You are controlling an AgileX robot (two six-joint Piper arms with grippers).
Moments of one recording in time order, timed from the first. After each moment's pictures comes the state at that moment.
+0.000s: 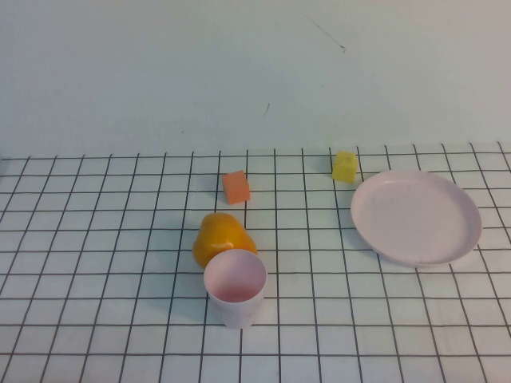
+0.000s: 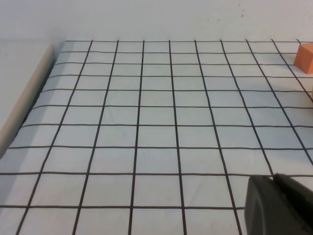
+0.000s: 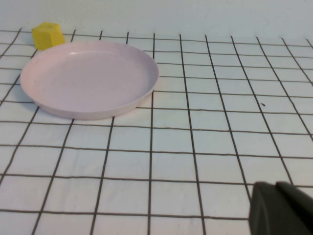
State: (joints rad) right arm -0.01 -0.02 0.03 -0.05 0.43 -0.01; left arm -0.02 -0.01 0.02 -0.06 0.37 -0.04
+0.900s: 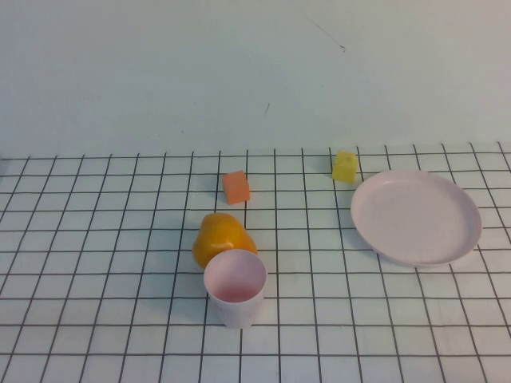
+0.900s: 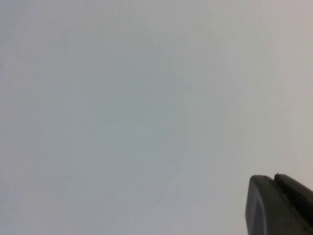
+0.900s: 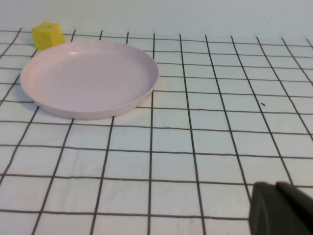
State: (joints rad) right arm -0.01 -0.02 0.03 -0.05 0.43 -0.01; left arm -0.02 -0.01 0.03 0.02 -0.24 -0.04
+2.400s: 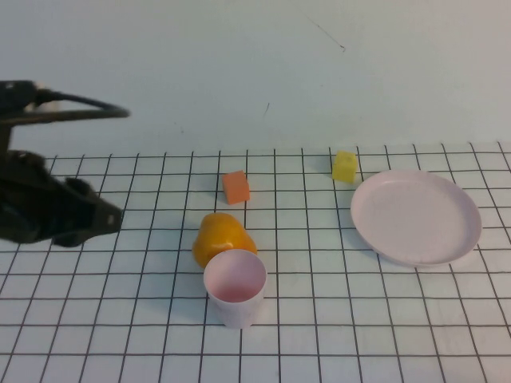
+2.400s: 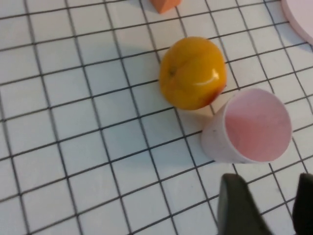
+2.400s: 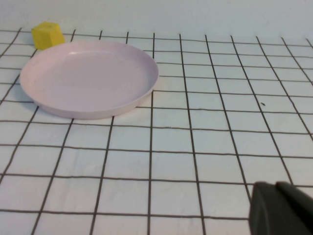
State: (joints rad) right arm -0.01 -0.02 0.03 -0.05 0.43 -0.01; left arm -0.11 1.14 -1.02 -0.45 0.92 0.29
